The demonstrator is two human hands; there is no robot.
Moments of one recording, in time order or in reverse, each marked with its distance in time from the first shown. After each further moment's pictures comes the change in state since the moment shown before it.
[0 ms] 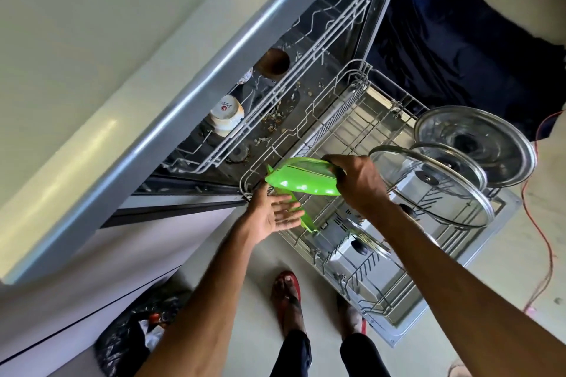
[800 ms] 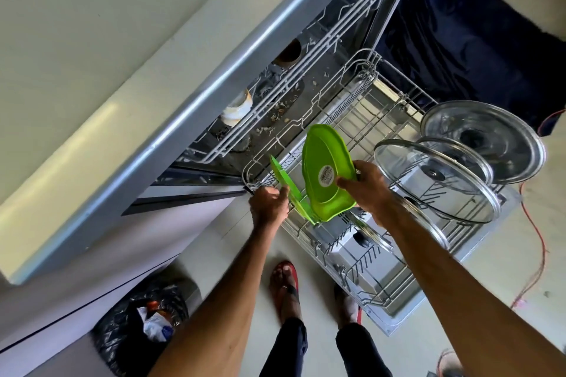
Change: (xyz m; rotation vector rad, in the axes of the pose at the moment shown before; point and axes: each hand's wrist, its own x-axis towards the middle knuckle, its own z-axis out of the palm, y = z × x) left_hand 0.035 -0.028 -0.016 0.631 0.532 0.480; right_hand -0.015 -0.003 0.008 0.396 -0.281 0.780
